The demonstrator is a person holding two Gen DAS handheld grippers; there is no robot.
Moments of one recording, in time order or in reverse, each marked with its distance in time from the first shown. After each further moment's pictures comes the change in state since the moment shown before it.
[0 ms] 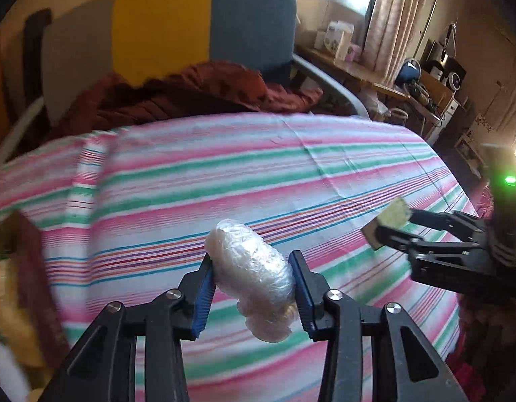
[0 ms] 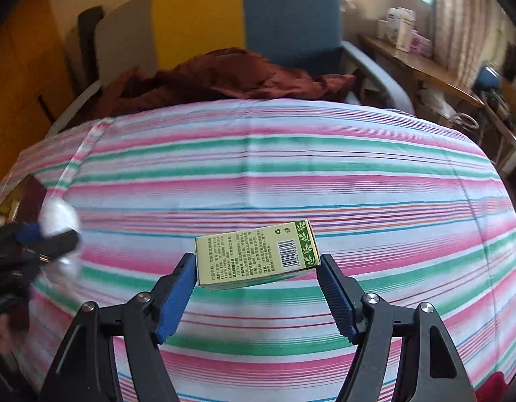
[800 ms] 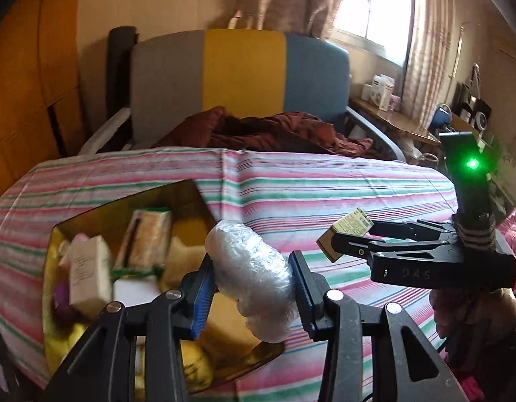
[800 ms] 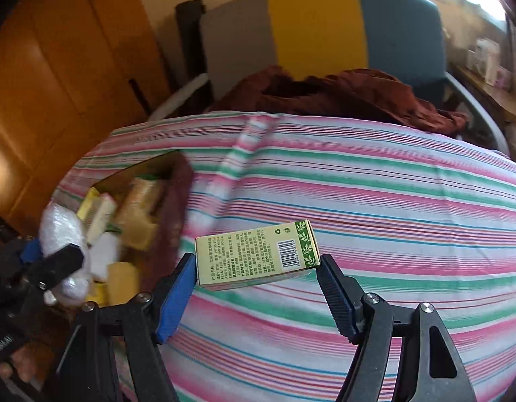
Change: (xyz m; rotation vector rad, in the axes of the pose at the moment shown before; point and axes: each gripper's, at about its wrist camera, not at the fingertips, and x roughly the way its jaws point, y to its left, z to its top) left arm -0.160 0.111 -0.090 -0.115 -0.185 0.170; right arm -0.043 0.207 -0.019 -0.128 -0.062 0.318
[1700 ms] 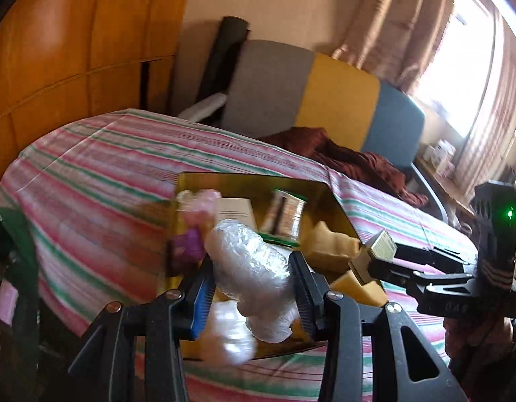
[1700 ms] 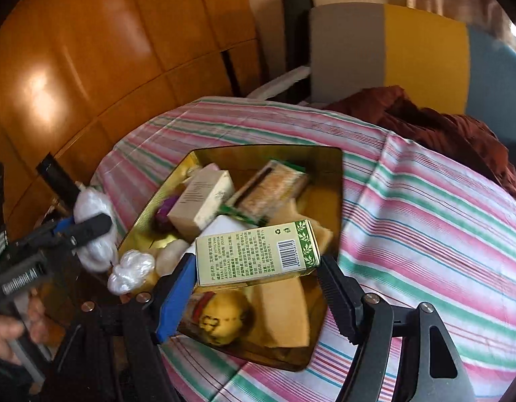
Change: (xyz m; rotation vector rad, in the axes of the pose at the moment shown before) left arm -0.074 0.160 -0.064 -0.335 -0.083 0.133; right arm 0.024 0.150 -0.009 -0.283 0.028 0.194
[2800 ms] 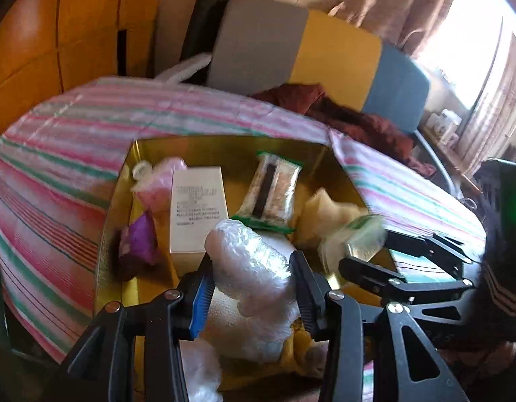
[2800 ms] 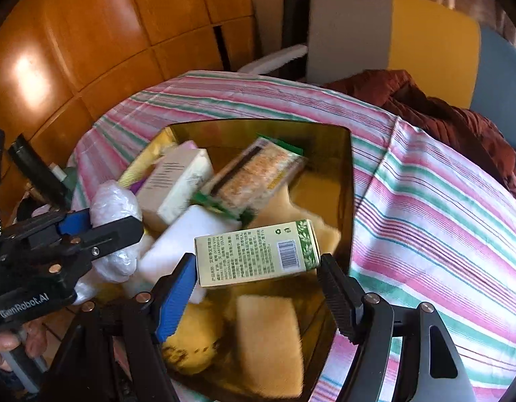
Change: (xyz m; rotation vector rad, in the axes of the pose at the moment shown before) left arm 0.098 -0.032 0.002 0.038 0.191 -0.023; right arm 0.062 -0.021 0.005 0.024 0.097 -0.092
